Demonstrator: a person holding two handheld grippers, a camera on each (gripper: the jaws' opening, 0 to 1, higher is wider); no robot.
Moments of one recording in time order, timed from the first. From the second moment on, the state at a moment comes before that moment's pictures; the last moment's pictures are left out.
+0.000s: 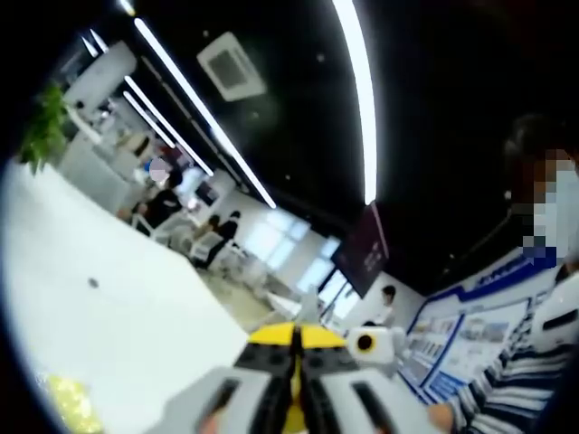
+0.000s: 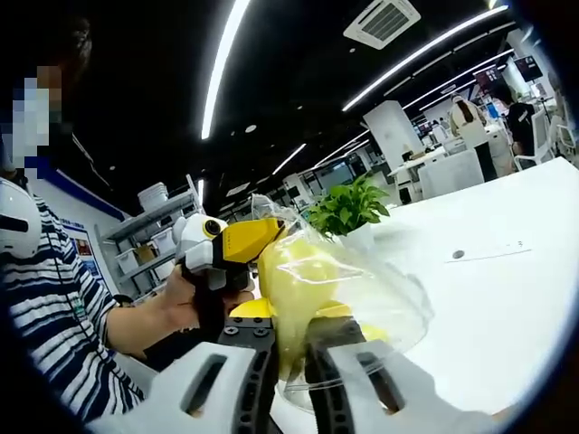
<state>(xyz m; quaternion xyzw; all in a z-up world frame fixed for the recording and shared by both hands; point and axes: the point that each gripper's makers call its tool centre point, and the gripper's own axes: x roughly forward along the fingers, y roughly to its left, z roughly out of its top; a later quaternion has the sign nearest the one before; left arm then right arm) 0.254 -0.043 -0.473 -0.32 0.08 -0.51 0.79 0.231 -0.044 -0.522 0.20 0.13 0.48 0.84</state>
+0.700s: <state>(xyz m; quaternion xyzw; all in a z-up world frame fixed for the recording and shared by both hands) 0.253 -0.043 -0.466 -0.31 0.07 -0.51 0.80 0.233 -0.044 -0.517 0.21 0.11 0.49 0.84</state>
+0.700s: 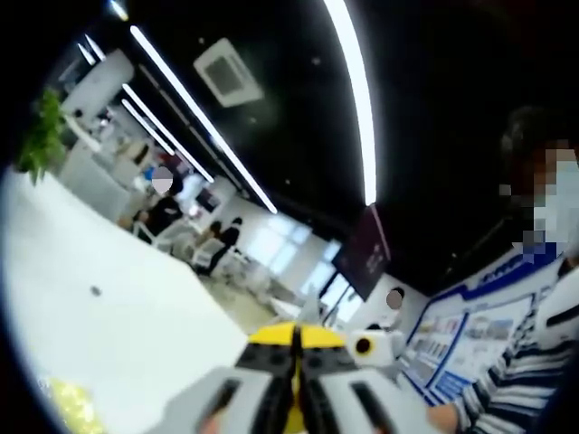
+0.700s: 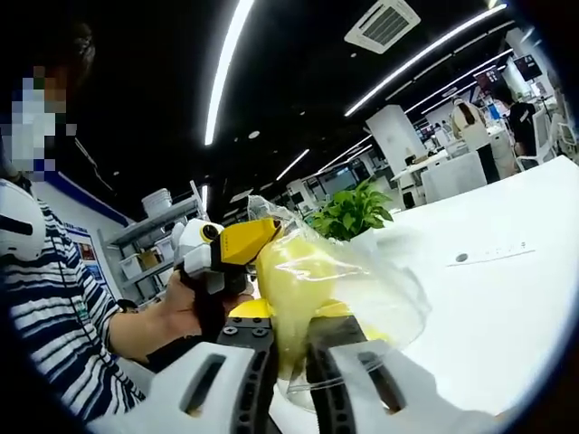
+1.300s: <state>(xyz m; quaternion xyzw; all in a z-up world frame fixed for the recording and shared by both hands) 0.246 -0.051 -0.448 -0.33 0.06 -0.52 0.79 0.231 -0.053 -0.502 0.21 0.08 0.49 0.84</state>
